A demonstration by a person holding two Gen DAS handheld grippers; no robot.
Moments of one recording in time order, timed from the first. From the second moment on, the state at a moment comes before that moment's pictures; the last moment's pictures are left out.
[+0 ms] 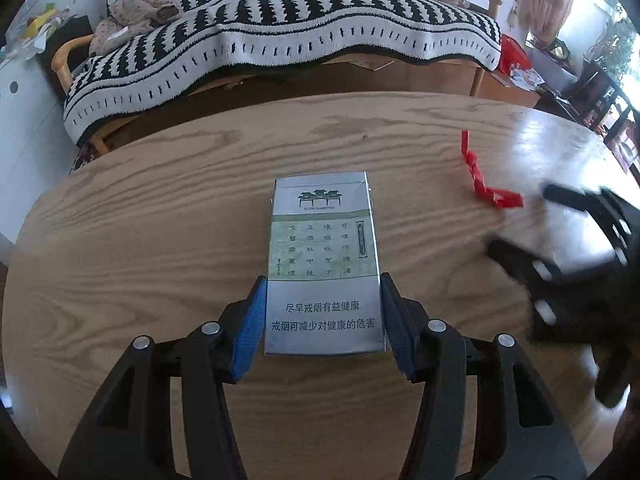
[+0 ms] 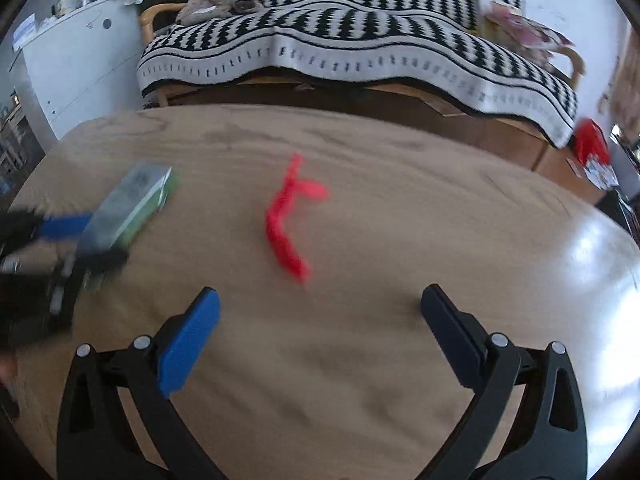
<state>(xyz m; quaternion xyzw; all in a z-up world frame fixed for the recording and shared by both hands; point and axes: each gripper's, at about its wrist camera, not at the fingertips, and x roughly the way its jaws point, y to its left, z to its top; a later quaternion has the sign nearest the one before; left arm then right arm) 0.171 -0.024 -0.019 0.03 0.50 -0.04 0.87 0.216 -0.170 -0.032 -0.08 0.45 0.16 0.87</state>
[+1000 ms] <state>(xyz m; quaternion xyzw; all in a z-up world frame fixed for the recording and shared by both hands) -0.061 -0.190 0.106 0.07 0.42 -0.17 0.89 -0.110 -0.366 0.128 0.05 0.33 0.06 0.94</state>
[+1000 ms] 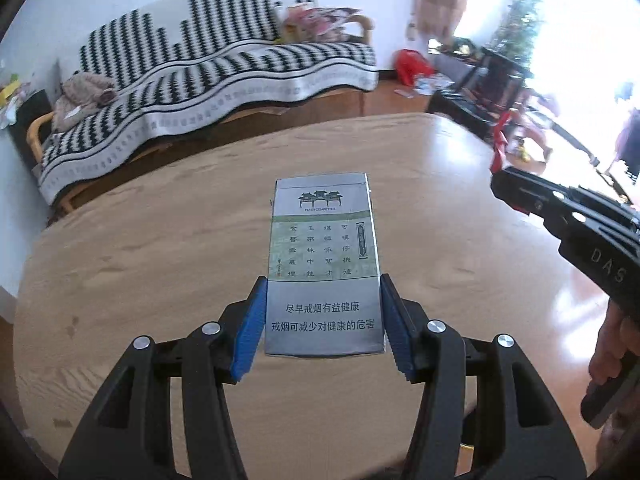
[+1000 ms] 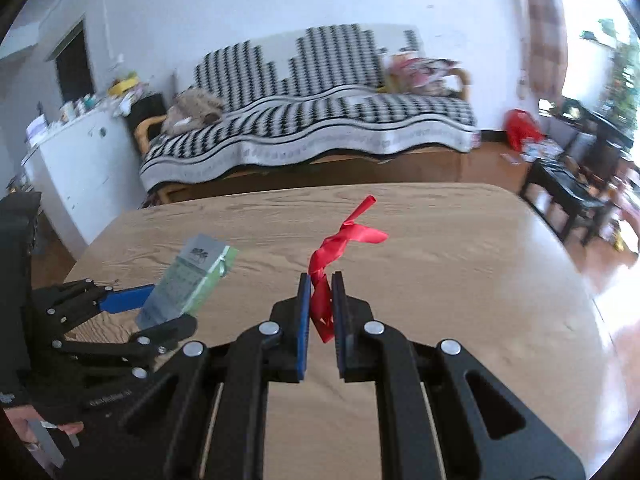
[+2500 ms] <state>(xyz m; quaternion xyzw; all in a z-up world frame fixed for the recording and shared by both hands) -0.238 -0.371 -0.094 0.11 0.55 -0.29 0.78 -0.311 -0.515 -0.091 0.25 0.50 -0.09 0.83</state>
